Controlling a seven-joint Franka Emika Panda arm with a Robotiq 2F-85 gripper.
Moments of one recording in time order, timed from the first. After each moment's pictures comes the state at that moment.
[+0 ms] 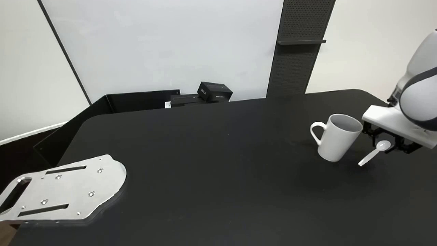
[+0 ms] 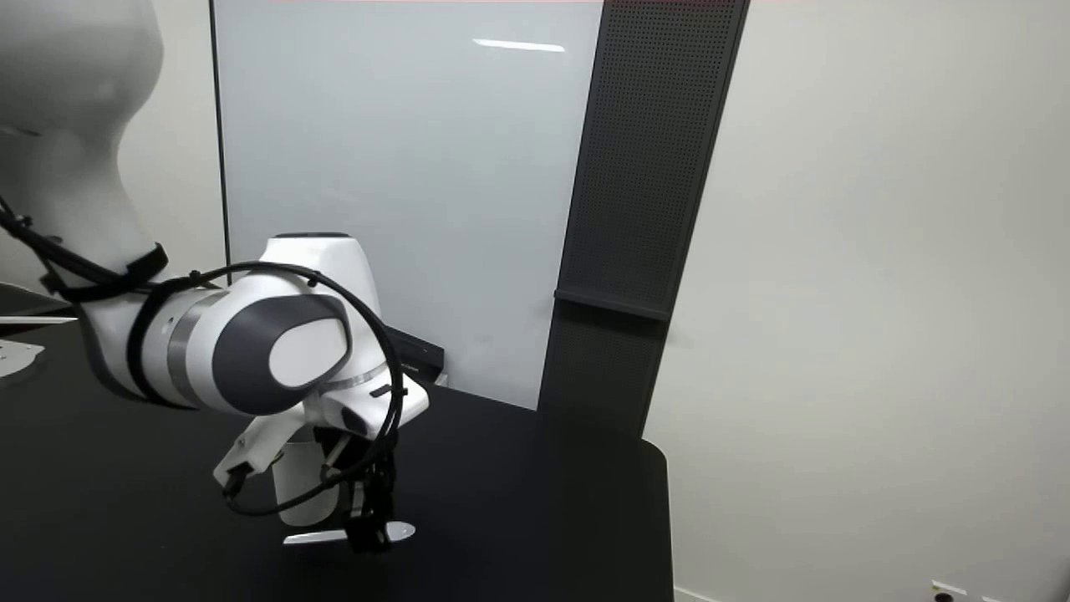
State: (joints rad) arm 0.32 0.54 -0.45 -2.31 0.06 2.89 1.06
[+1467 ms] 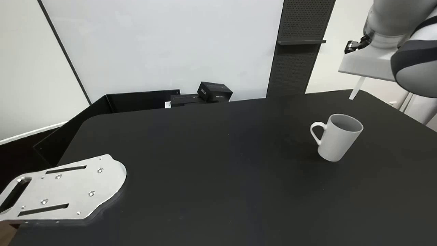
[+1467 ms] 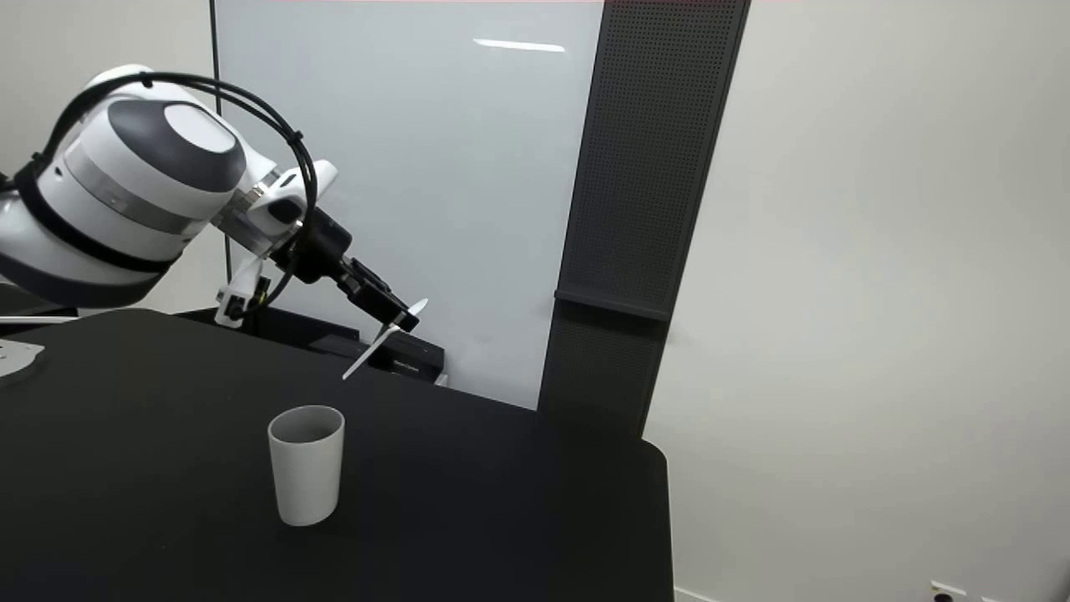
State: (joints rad) arm 1.30 0.77 -1.32 -2.25 -0.21 2.92 1.31
